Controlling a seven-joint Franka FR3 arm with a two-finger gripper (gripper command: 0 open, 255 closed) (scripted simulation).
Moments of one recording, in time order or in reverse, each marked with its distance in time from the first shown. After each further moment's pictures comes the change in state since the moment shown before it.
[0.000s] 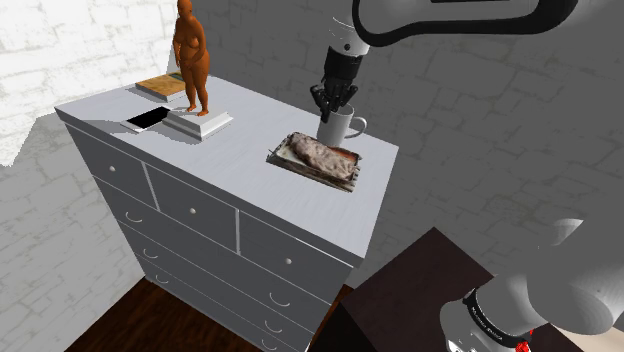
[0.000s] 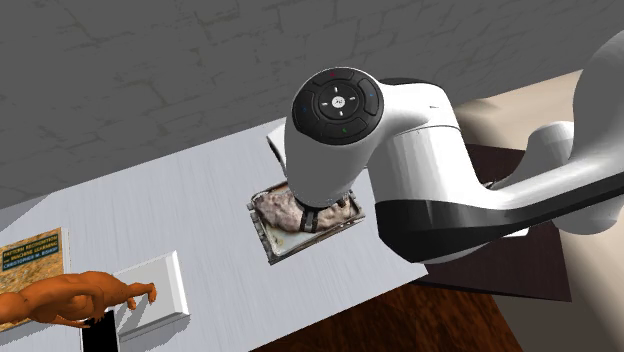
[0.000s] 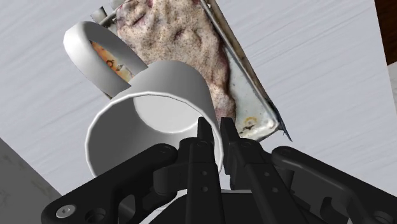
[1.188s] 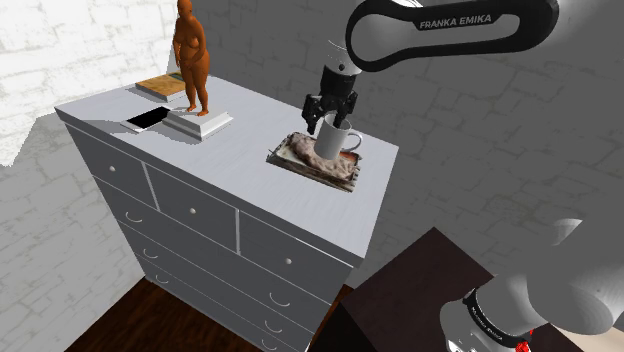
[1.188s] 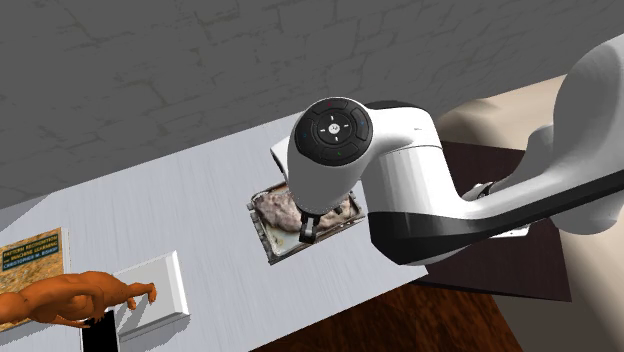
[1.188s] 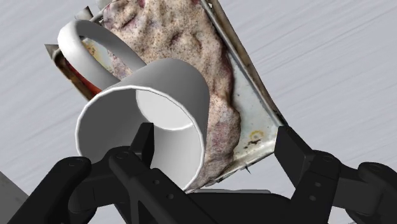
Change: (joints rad) arm 0.001 0.011 0.001 -0.085 -0.003 0.096 0.006
